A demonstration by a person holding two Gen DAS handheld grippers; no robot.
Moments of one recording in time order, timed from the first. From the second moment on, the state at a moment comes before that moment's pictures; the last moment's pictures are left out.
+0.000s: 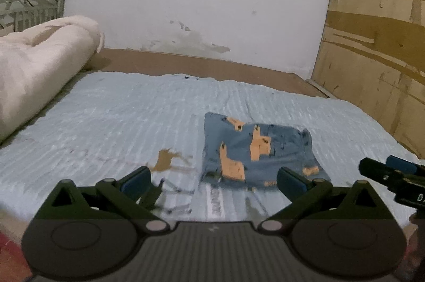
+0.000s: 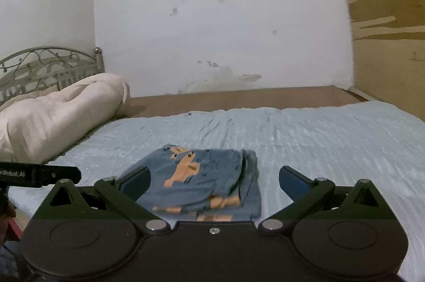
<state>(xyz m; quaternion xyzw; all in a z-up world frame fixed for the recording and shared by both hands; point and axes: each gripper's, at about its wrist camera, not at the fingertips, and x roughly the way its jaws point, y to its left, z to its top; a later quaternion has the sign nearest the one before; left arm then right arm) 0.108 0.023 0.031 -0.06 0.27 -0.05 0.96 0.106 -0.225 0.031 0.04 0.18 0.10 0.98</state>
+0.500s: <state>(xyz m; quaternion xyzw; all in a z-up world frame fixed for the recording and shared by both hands) 0.055 0.027 0.024 -0.04 0.26 -0.03 0.96 0.031 -0.215 0.024 0.04 0.19 0.10 0.98</state>
